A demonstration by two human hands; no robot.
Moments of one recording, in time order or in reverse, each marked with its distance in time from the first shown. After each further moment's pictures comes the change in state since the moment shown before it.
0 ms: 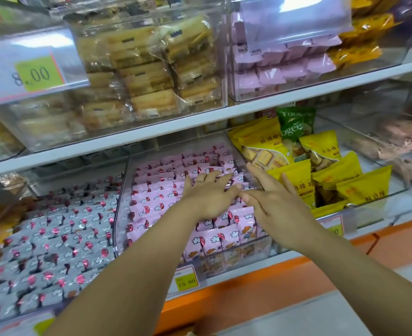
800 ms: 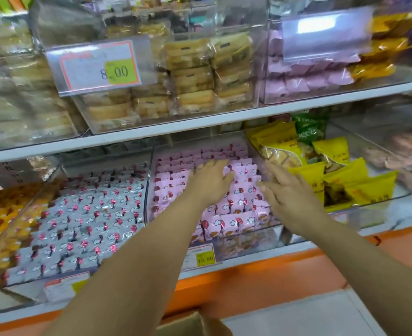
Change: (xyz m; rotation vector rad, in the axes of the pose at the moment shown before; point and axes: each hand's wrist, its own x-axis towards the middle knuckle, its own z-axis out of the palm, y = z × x) left_hand -0.021 -0.027 -0.009 -0.134 0.270 -0.006; right_hand 0.002 -0.013 -0.017 -0.103 -0.076 0.093
